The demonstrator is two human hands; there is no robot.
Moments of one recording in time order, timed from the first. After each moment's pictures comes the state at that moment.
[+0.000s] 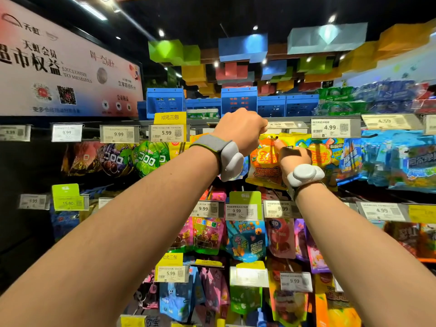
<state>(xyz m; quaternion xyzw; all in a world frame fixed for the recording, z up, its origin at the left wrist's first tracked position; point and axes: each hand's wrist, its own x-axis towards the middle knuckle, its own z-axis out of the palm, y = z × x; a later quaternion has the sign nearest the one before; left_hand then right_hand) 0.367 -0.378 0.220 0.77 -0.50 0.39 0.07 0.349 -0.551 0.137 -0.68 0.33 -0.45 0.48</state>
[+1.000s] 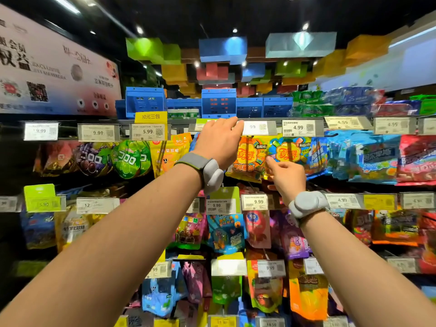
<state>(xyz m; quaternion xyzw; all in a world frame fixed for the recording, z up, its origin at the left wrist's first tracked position) 0.375 -0.386 0.182 0.74 -0.47 0.48 0.05 0.286 -0.549 0.088 -0.69 0.26 -0.48 0.49</state>
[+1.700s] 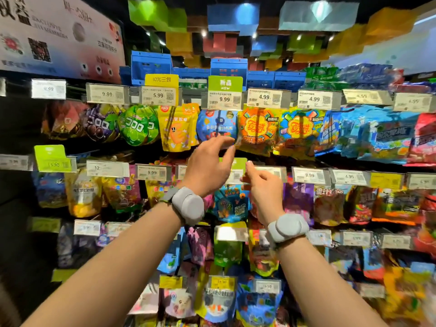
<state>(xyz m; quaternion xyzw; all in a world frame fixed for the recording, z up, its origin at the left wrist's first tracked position) 0.348 -0.323 0.078 0.73 -0.45 0.29 0.44 0.274 -0.444 0.021 -0.65 0.20 -0.44 0.59</state>
